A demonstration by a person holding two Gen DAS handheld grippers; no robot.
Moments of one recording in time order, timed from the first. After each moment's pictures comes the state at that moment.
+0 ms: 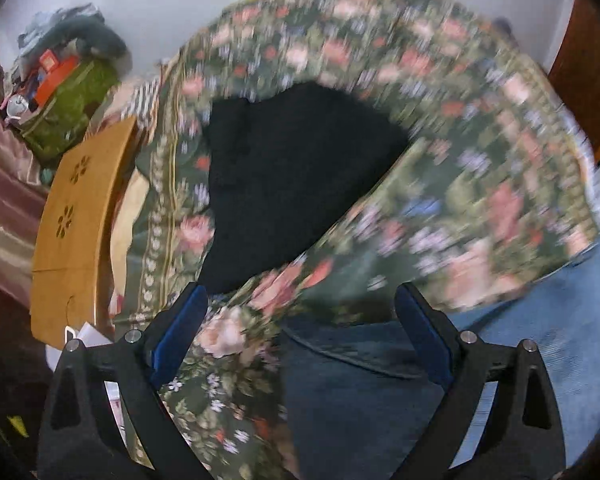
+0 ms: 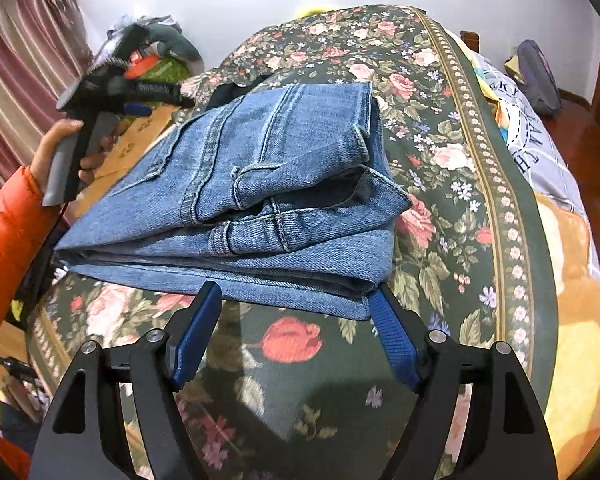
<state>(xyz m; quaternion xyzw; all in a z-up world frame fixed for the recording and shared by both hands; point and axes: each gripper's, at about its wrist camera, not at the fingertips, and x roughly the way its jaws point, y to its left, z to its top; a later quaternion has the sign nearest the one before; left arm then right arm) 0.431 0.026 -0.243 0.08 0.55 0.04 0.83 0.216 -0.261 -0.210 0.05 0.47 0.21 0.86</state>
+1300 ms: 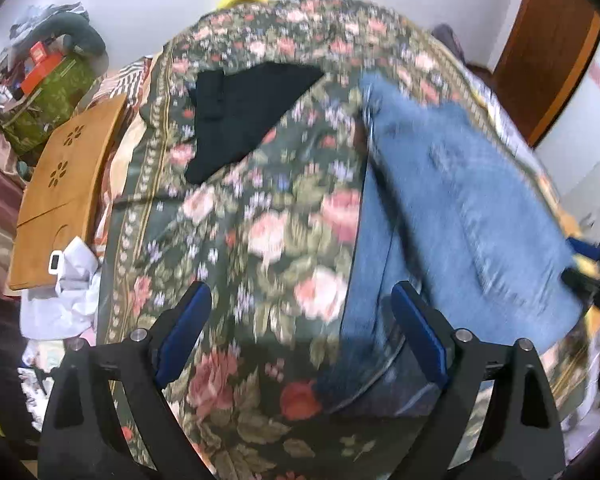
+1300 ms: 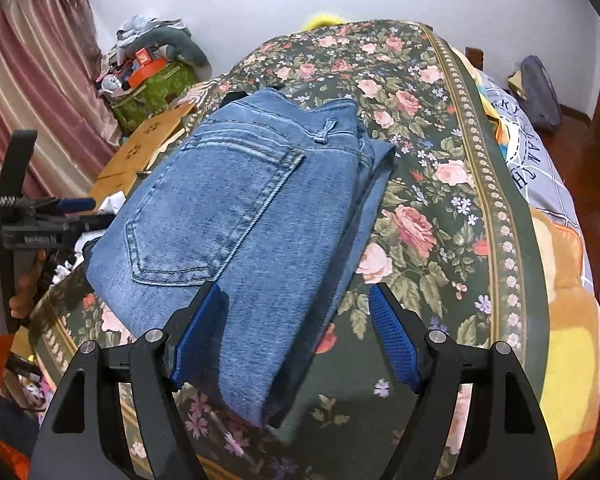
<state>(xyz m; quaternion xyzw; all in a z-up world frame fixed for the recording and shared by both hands) 0.247 0.015 -0.197 0.03 0.51 -0.05 0.86 0.203 -0.261 -0.189 0.05 0.44 0.21 0.87</state>
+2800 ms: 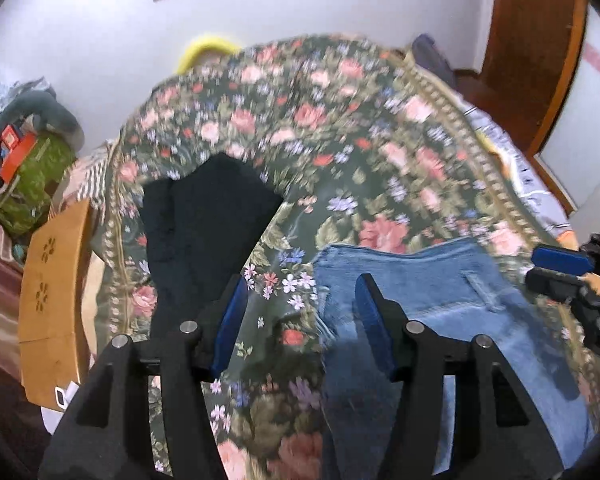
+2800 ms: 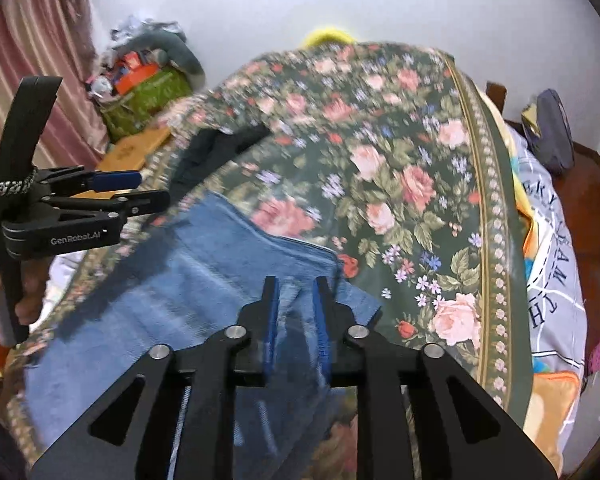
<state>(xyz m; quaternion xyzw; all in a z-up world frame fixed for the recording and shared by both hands) 0.396 -0.067 -0.182 0.11 0.45 -0.08 0.88 0.337 -0.247 -0.165 0.02 0.41 0.23 0.88</state>
